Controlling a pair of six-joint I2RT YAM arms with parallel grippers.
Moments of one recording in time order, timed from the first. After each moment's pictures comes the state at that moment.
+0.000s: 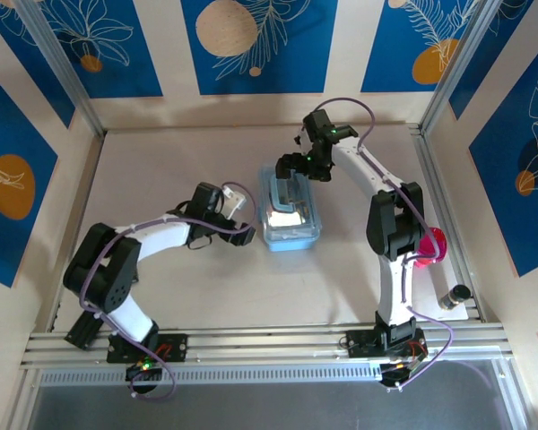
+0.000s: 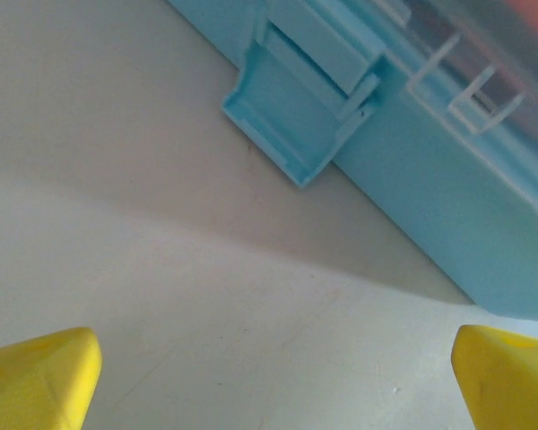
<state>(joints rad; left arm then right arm) -0.49 1.64 0.84 -0.07 0.28 0.06 0.36 2.09 1.88 -0.98 -0.28 0.27</state>
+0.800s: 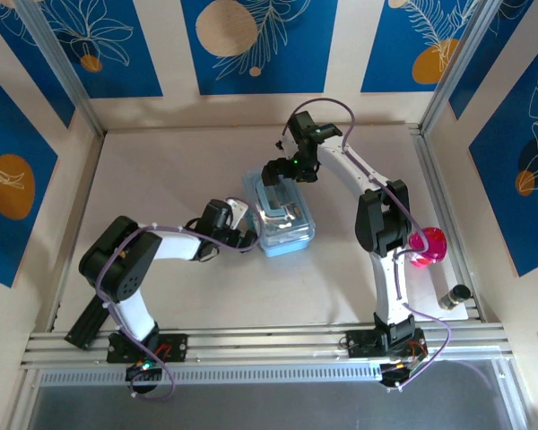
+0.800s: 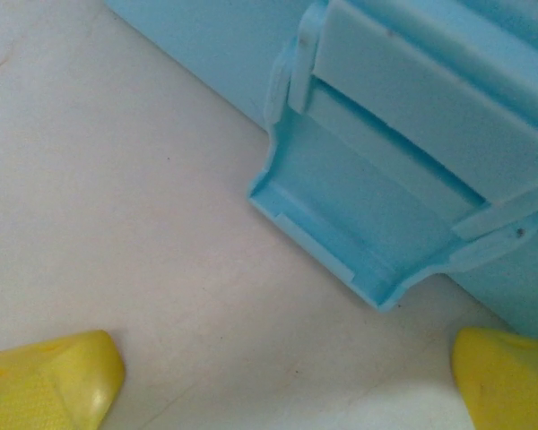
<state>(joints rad) -0.56 1.75 0.71 0.26 0.02 -0.02 0.43 2.17 2.00 -1.06 -0.34 0.16</state>
